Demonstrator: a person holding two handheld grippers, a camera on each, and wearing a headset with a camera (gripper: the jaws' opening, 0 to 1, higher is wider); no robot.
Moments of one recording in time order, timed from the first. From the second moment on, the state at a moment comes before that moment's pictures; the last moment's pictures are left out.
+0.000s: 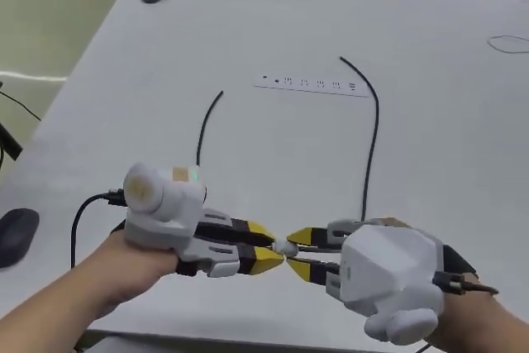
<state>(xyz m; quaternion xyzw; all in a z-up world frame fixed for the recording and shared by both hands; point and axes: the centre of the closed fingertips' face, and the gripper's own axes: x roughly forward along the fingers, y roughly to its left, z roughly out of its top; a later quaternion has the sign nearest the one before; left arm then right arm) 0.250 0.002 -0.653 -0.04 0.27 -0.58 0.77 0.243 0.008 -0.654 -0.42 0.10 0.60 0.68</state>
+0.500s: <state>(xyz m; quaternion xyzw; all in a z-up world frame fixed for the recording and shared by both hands) 0.255 0.004 -0.648 0.02 0.23 -0.59 0.78 0.262 -0.017 -0.654 -0.30 0.21 0.53 0.76</state>
